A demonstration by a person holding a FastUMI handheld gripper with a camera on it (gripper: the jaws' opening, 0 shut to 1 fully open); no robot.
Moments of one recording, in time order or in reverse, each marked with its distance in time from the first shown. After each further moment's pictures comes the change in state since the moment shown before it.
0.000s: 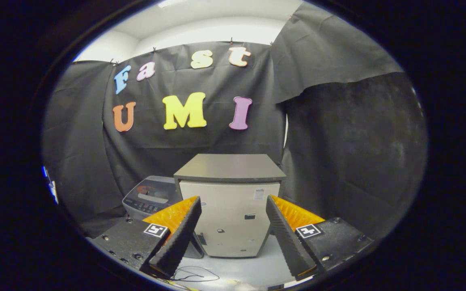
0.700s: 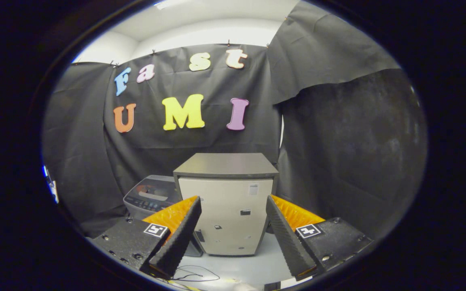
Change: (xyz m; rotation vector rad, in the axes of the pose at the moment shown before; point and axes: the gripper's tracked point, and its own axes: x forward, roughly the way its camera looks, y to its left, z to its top) arm -0.027 -0.019 -0.007 0.016 -0.006 -0.017
